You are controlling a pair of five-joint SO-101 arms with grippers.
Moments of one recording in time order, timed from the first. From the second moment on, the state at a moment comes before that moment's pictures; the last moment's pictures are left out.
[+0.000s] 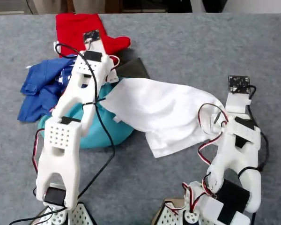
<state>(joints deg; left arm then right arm) 6.5 50.7 -43.0 73.5 16.2 24.9 -14.5 54.0 33.5 12.1</state>
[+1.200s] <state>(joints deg) -3.6 48.7 -70.3 81.8 18.8 21.1 -14.5 55.0 32.3 13.4</state>
